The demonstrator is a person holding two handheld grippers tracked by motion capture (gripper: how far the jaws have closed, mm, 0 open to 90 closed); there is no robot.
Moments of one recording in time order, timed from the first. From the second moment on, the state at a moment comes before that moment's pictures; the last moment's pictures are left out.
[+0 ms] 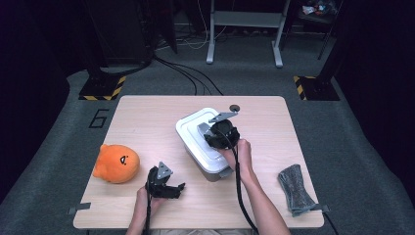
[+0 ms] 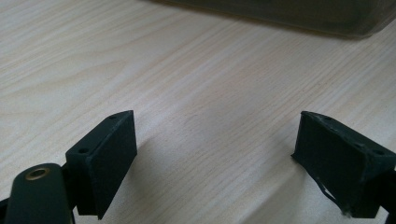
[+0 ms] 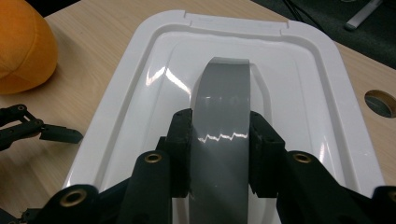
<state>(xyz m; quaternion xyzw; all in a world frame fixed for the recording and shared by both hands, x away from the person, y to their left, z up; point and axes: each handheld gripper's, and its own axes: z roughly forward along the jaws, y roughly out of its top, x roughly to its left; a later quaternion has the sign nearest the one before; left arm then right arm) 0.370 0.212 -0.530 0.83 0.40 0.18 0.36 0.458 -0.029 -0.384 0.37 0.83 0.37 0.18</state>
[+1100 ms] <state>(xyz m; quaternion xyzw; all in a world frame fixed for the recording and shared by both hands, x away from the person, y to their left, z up) 0.370 0.212 -0.530 0.83 0.40 0.18 0.36 0.451 -0.048 -0.346 0.37 0.81 0.40 0.21</state>
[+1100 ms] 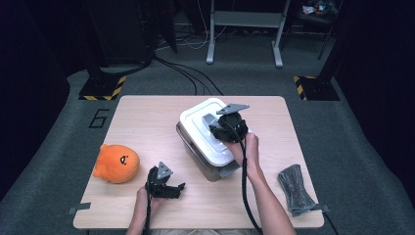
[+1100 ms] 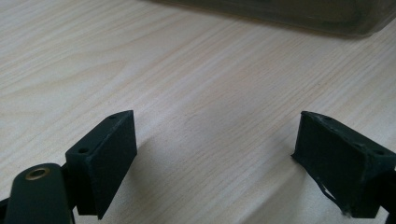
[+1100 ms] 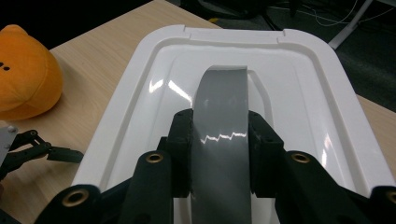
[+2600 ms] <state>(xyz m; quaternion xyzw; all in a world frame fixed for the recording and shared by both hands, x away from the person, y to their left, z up) 0.370 0.212 -0.530 0.82 0.40 0.18 0.36 0.474 -0.126 -0.326 0.43 0.77 0.40 0.25</state>
